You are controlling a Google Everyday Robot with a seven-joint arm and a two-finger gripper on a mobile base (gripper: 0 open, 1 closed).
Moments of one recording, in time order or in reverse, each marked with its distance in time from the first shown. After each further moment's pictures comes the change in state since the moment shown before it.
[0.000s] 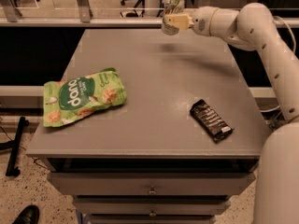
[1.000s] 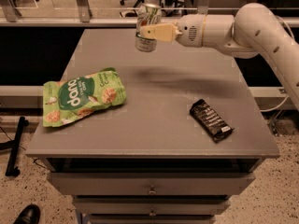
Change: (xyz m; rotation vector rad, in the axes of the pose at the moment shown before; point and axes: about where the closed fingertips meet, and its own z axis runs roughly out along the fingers) arm -0.006 0.167 -0.032 -0.333 0.059 0.164
